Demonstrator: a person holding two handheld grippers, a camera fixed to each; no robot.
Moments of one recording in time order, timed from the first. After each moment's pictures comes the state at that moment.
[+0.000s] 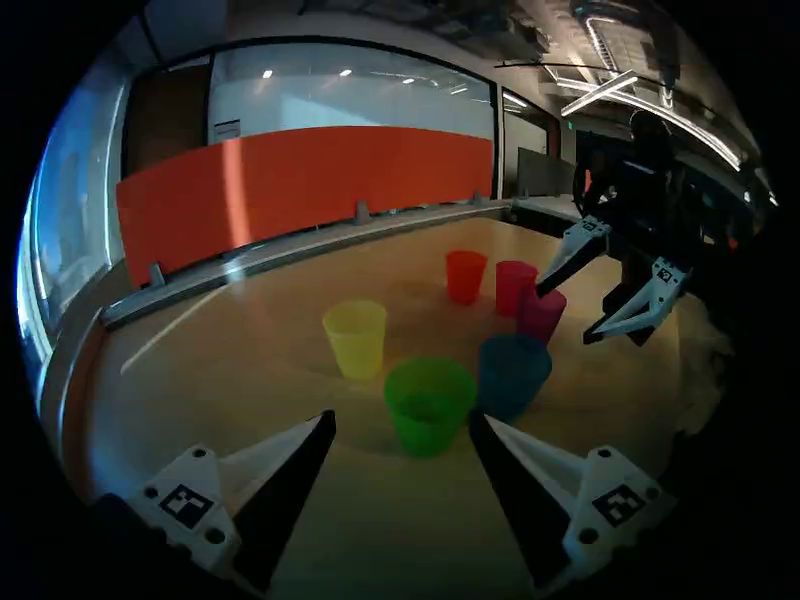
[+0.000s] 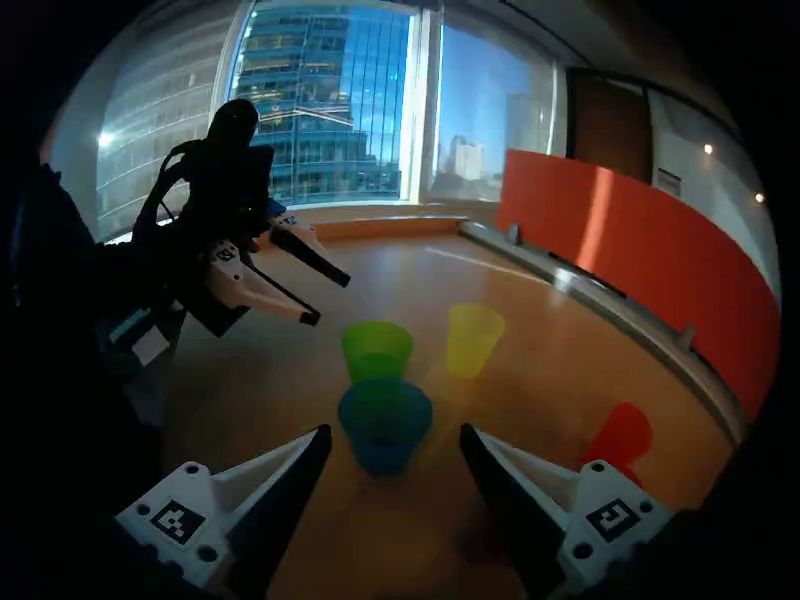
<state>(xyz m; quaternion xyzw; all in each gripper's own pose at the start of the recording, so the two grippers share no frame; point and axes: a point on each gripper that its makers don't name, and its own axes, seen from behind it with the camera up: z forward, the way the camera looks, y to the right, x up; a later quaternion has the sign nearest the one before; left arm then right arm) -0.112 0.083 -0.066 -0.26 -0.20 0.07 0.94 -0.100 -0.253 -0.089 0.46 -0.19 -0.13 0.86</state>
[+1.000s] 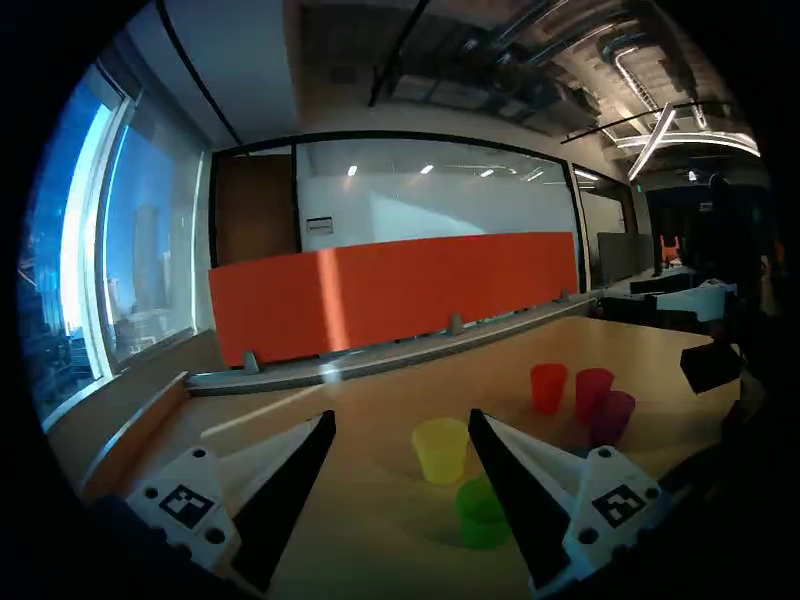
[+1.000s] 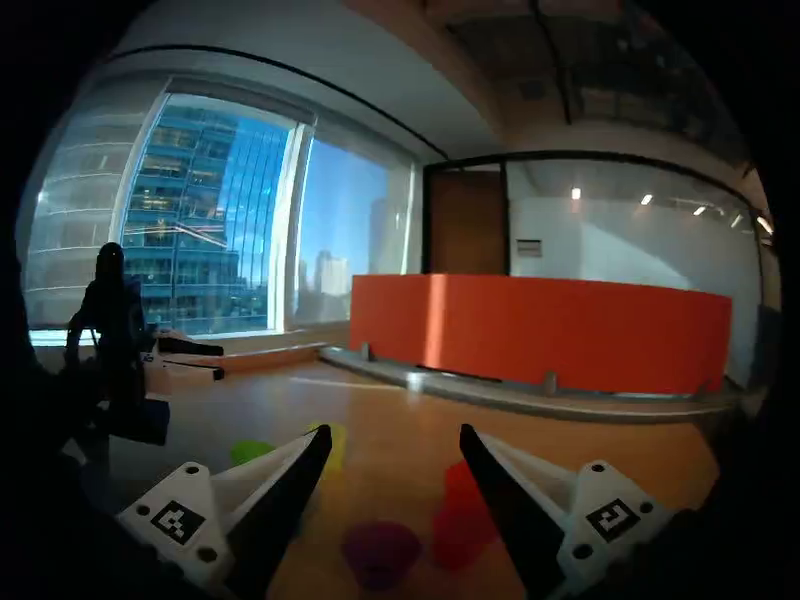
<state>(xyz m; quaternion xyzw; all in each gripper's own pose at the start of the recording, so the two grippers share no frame) -0.014 0.048 -0.047 -0.09 -0.01 0.06 0.99 0.018 -0.137 -0.047 0.24 0.01 -0.01 0.97</state>
